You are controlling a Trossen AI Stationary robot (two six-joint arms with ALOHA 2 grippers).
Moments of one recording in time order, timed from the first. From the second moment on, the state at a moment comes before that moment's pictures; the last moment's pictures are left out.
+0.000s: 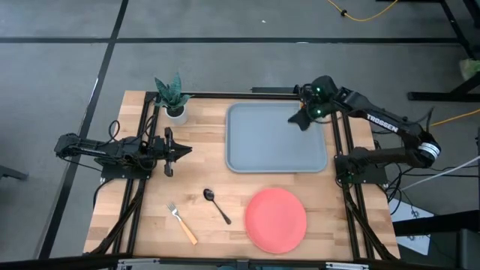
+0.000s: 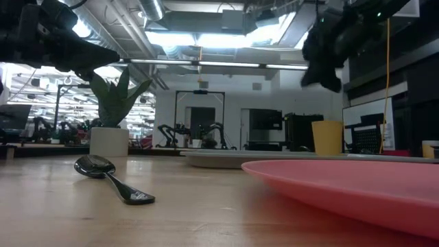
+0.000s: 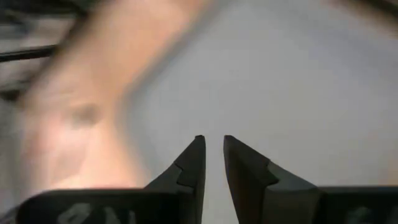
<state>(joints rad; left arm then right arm) -0.11 0.12 0.01 0.17 -0.27 -0.02 -0.73 1.15 0.91 -0.62 -0.59 0.20</state>
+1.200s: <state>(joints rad) -0.11 0.12 0.01 0.17 -0.27 -0.16 0.20 1.04 0.50 -0.42 -0.37 0.94</state>
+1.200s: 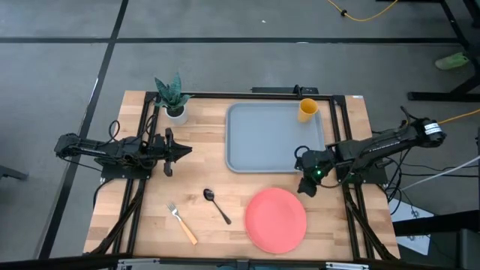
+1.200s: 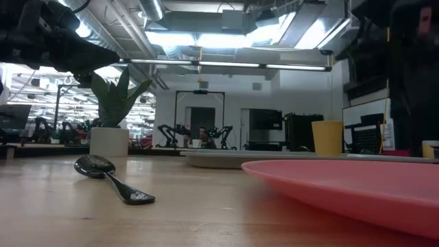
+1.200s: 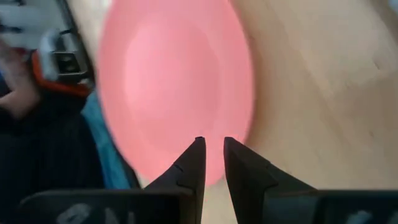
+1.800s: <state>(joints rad) -0.11 0.12 0.01 0.17 -0.27 -0.15 0.27 1.04 0.45 -0.41 -0.12 1.12</state>
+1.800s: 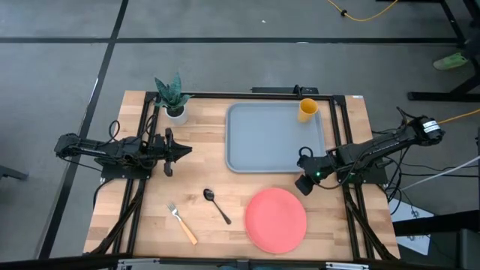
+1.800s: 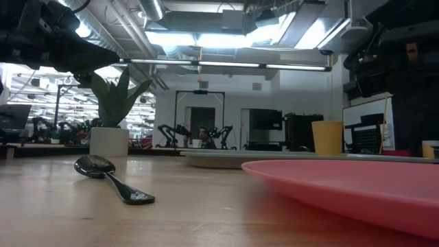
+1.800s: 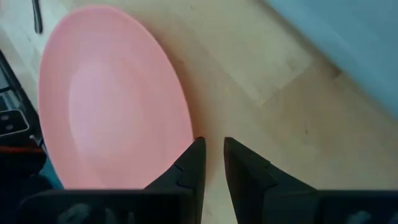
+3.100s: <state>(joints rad) -0.11 0.12 0.01 0.17 -0.28 -0.15 0.40 1.24 0.45 -0.18 0.07 1.23</state>
